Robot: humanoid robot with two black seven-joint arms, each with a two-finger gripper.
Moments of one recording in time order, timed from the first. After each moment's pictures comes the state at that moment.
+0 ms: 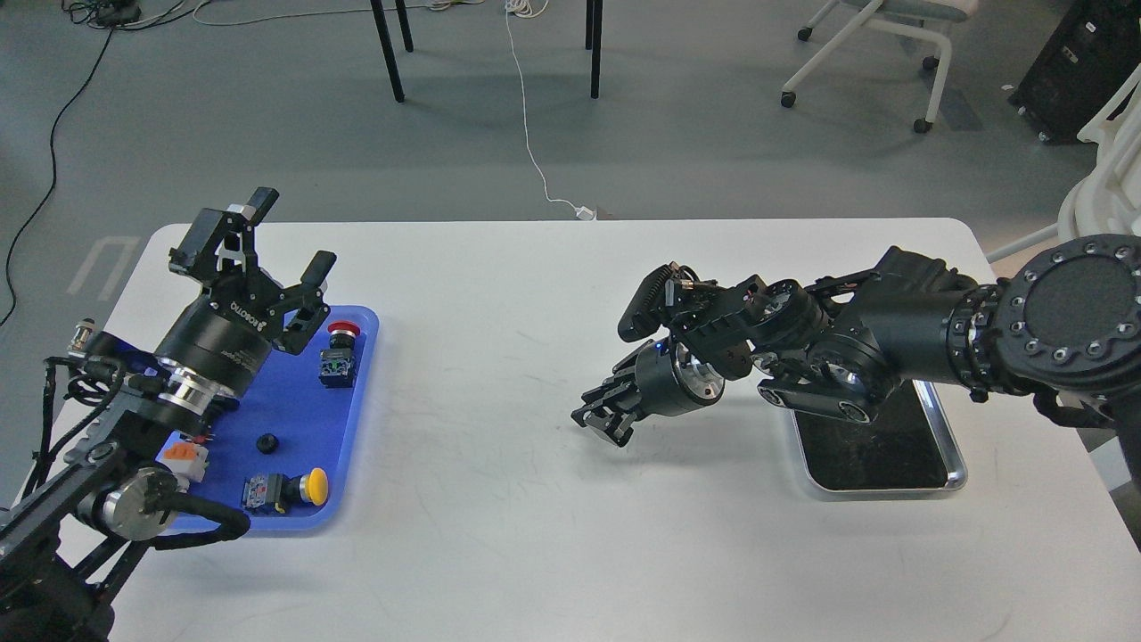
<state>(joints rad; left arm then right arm) -0.15 0.45 -1.14 -1.31 0.61 -0.28 -0.44 1.39 0.00 -0.79 0.85 -1.19 0.02 0.49</state>
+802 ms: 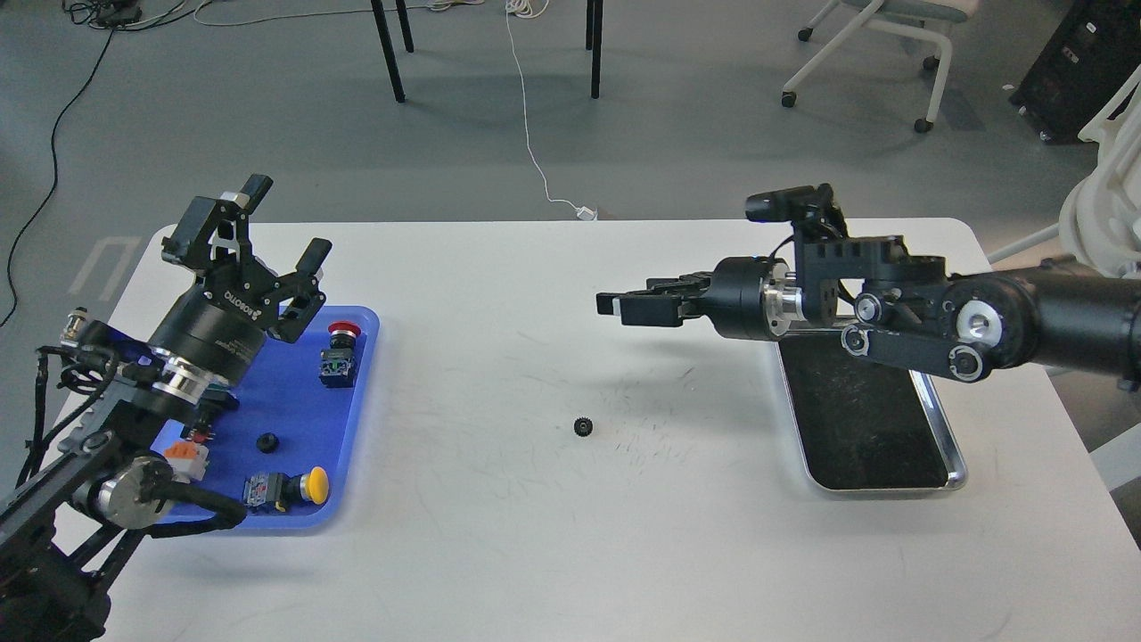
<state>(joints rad) -0.19 0.46 -1.13 -1.31 0.62 -0.29 -0.45 1.28 -0.43 -0.41 1.07 -0.78 0.00 0.49</state>
